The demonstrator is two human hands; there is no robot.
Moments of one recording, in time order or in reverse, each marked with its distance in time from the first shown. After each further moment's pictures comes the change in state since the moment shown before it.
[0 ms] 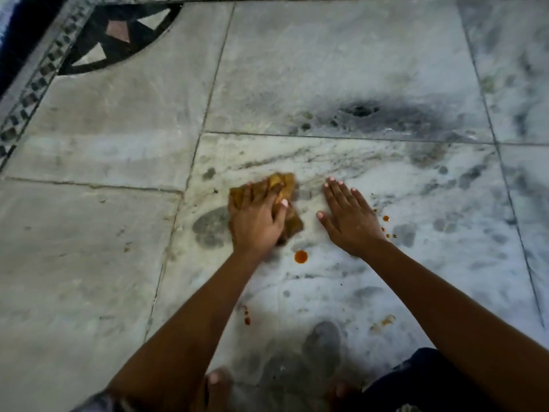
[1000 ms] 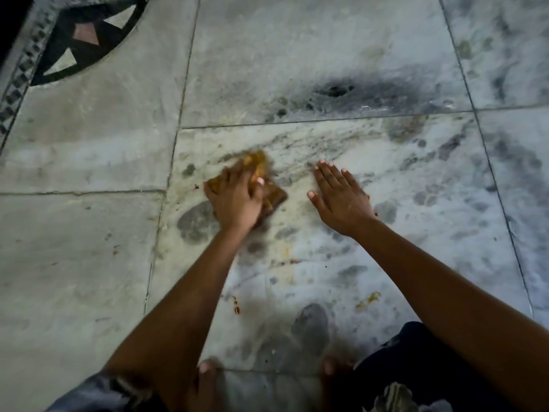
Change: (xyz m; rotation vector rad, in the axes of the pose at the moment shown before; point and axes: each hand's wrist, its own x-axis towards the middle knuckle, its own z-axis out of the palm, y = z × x) left_hand 0.019 0.004 -0.004 -0.034 0.002 -0.077; right_hand -0.002 0.015 -0.002 0.115 0.000 0.034
